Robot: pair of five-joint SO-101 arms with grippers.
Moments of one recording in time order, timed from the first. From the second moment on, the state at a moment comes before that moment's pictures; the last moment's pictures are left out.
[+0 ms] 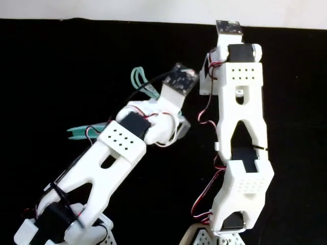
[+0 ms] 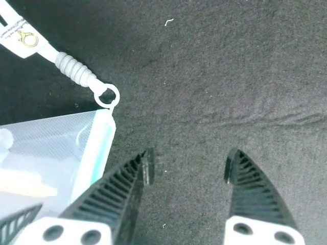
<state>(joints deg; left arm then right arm) 29.8 -18.4 24.4 55.3 0.0 -4.8 21.1 -38.5 100.4 -3.7</state>
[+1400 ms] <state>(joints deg) 6.3 -20.4 -37.2 99.3 0.0 -16.0 -25.4 -14.9 100.4 -3.7</state>
